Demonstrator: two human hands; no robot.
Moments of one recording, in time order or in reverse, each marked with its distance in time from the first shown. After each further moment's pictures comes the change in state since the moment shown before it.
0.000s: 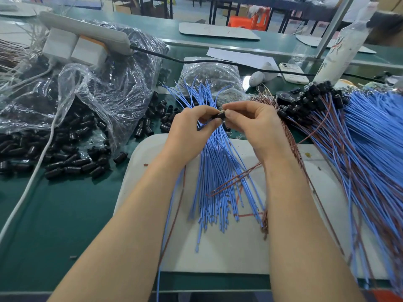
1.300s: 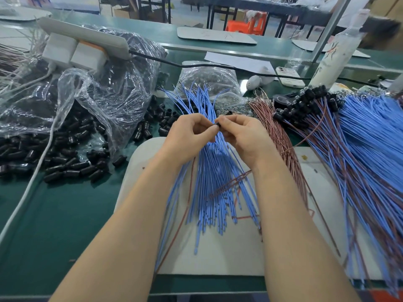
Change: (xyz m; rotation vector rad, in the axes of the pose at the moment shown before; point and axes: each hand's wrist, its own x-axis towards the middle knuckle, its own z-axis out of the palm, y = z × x) left_hand -0.001 -0.001 -0.002 -0.215 -0.104 -0.178; right_hand 0.006 0.014 0.012 0.185 -0.051 0.215
